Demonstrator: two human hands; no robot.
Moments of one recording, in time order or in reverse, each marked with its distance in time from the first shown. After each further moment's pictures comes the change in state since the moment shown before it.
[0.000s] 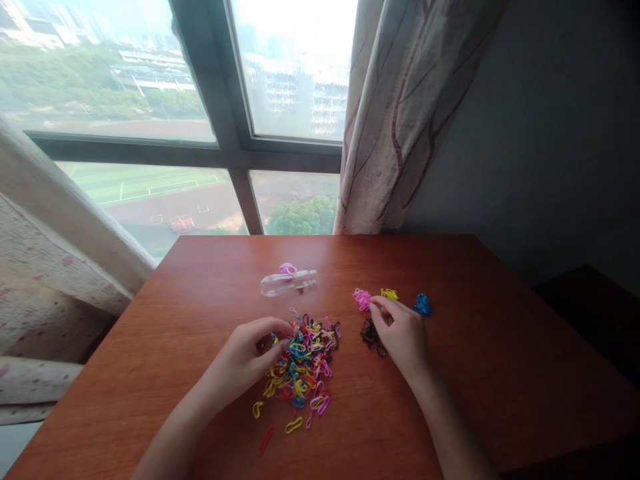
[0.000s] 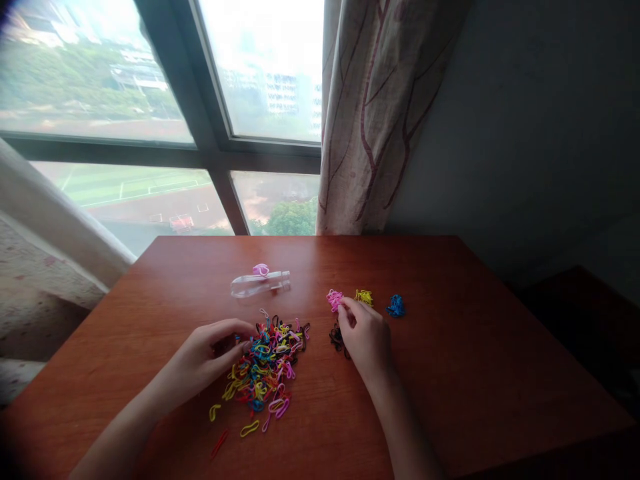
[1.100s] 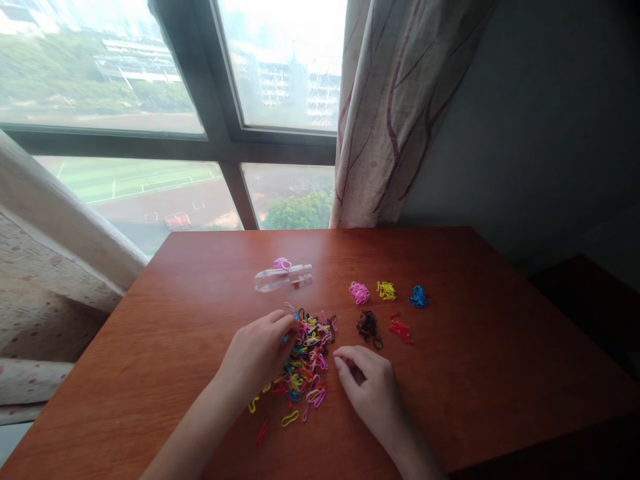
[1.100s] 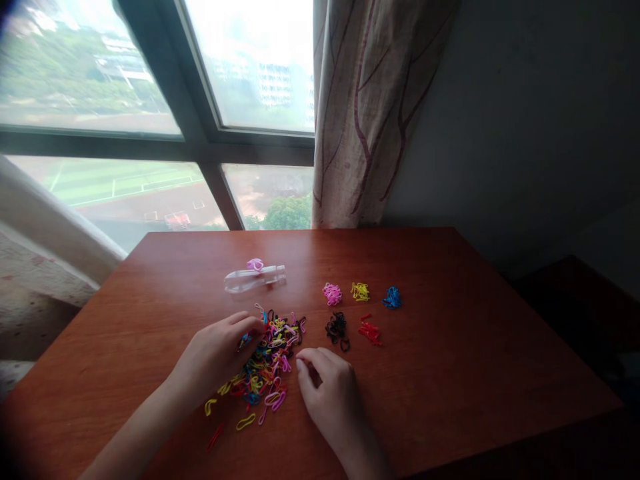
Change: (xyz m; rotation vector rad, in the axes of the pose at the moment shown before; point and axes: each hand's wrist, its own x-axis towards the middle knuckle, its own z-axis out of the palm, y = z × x) left_hand 0.012 0.010 0.025 0.600 -0.017 0.065; right_hand -0.077 -0.051 0.012 0.312 -0.197 0.022
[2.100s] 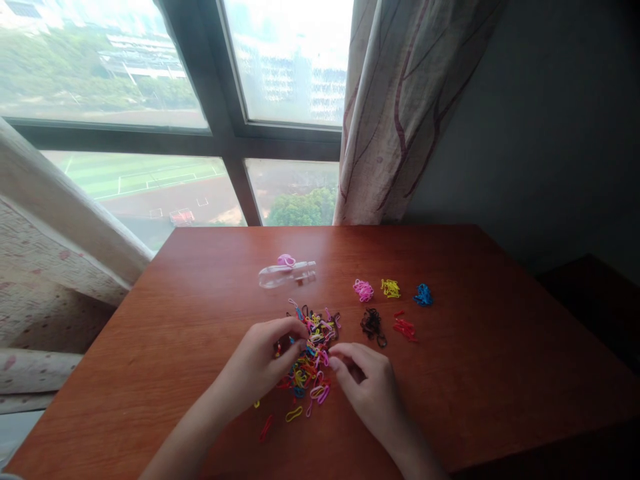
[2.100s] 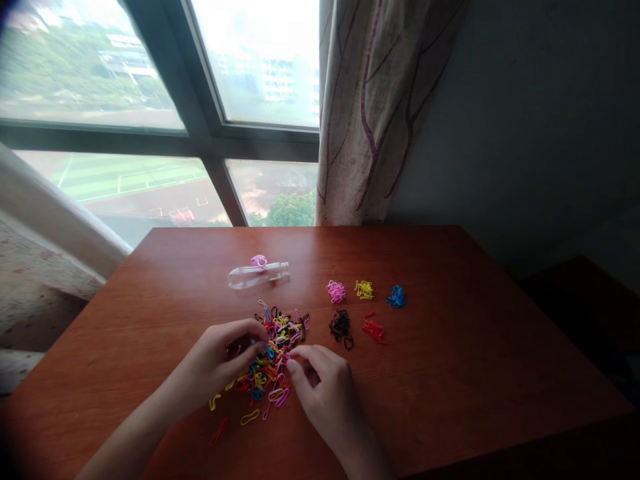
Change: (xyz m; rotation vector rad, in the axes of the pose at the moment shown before) left_hand -0.010 0.009 -0.008 -0.595 0.000 -0.030; right_hand 0.004 -0.011 0.003 0.131 -0.064 0.038
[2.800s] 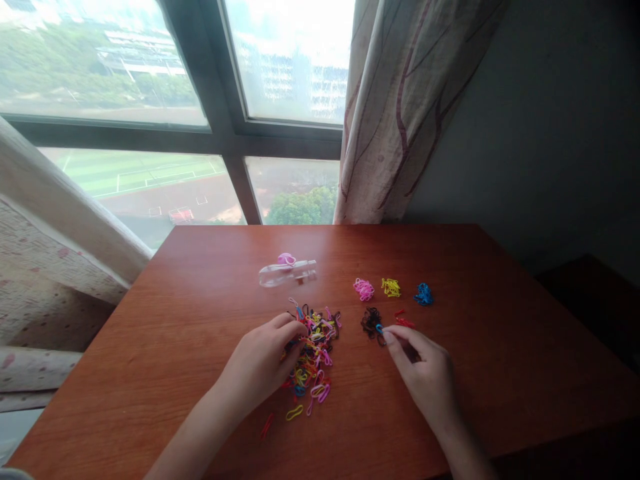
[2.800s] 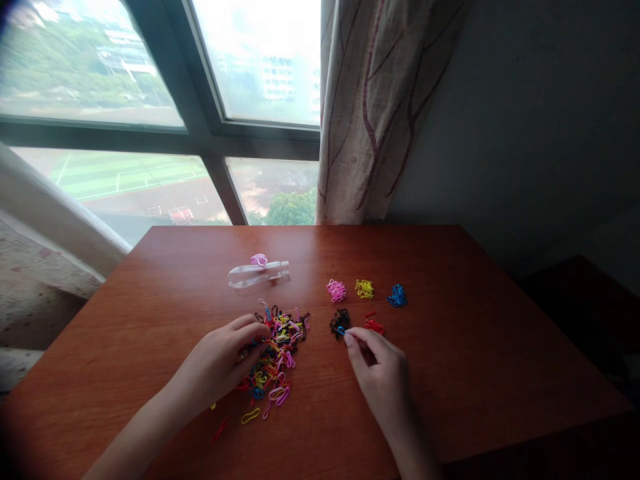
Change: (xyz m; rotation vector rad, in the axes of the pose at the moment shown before) left_hand -0.003 -0.009 0.005 0.369 -0.051 0.044; right_hand 0.000 0.030 -0.065 -0.218 0.277 0.060
